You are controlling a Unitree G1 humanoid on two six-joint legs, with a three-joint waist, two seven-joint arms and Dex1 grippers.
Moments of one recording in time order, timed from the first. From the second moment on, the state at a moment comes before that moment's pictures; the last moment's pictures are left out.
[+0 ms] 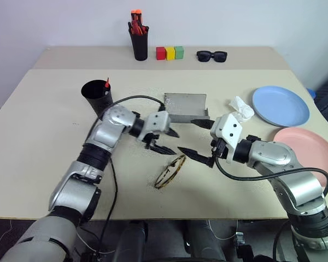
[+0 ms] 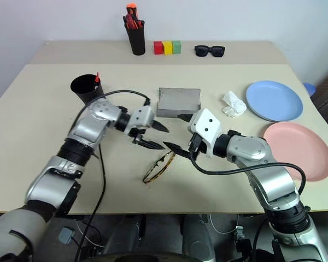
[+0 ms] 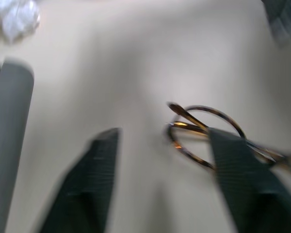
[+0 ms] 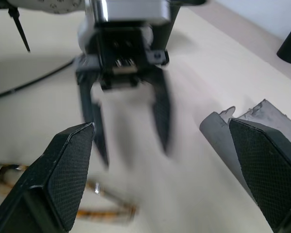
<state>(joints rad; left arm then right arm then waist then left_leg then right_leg) -0.88 0.31 -0.31 0.50 0.02 0.01 -1.40 -0.31 -0.64 0.09 -0.52 0.36 0.56 0.72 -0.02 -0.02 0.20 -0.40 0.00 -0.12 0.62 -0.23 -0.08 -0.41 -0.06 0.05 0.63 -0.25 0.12</state>
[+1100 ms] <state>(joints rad) -1.24 0.22 -0.23 1.27 0.18 -0.16 -1.11 -0.24 -0.64 0.09 -0.59 0.36 0.58 0.65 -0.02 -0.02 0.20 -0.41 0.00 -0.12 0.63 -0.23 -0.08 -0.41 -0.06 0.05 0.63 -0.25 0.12</state>
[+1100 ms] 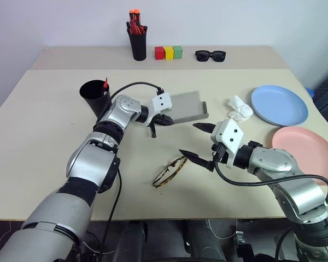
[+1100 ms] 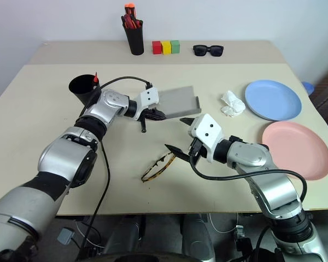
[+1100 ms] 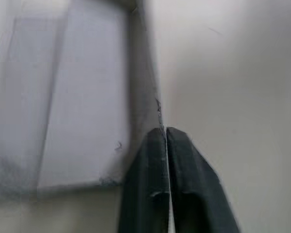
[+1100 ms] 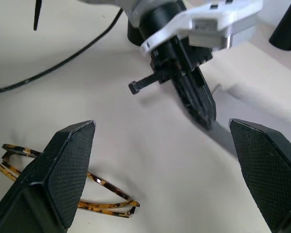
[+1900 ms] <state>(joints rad) -0.80 0.54 -0.22 0.46 0.04 0.13 -1.51 -0.31 -0.78 0.14 -0.58 0.35 0.55 0.88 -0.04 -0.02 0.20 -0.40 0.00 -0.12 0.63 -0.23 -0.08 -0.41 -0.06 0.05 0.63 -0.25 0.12</state>
